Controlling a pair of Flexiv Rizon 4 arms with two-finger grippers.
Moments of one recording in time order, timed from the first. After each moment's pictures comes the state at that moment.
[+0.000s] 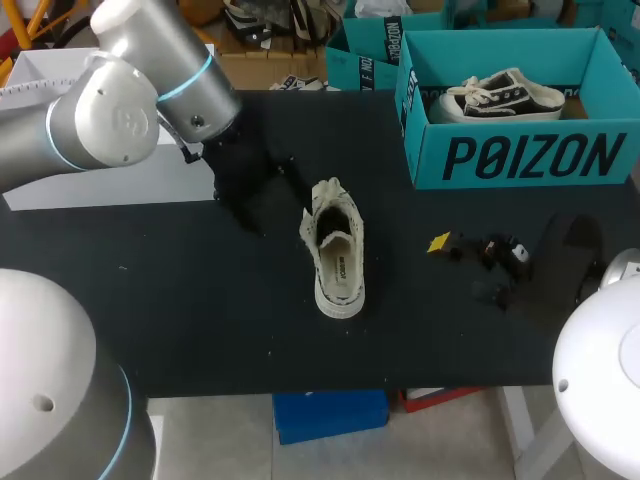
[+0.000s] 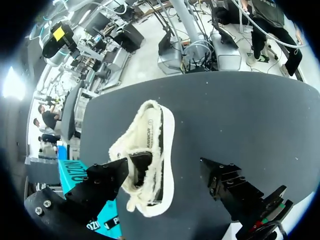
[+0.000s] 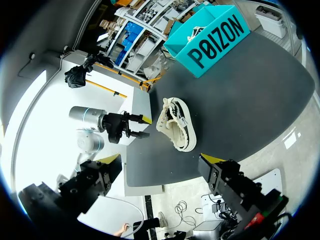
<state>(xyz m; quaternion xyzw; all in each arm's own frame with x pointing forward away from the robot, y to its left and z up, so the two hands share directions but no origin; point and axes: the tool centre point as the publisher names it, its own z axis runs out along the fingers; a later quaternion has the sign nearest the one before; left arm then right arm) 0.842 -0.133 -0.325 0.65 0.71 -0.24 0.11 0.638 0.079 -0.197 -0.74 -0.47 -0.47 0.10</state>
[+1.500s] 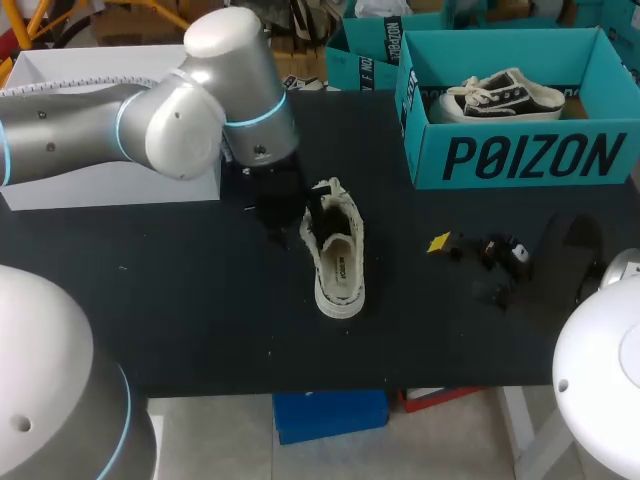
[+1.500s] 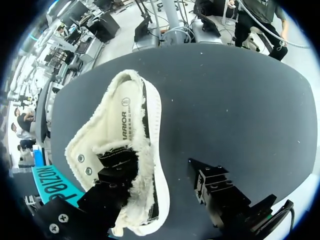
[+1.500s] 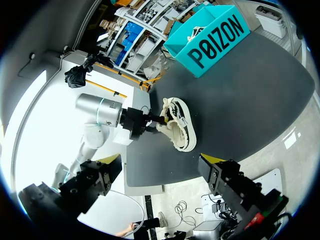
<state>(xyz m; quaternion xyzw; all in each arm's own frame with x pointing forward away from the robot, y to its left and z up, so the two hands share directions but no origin) 0.857 -0.157 -0.396 0.69 0.71 -0.13 0.05 0.638 0.079 -0.197 -0.74 -0.47 -0.47 0.10</state>
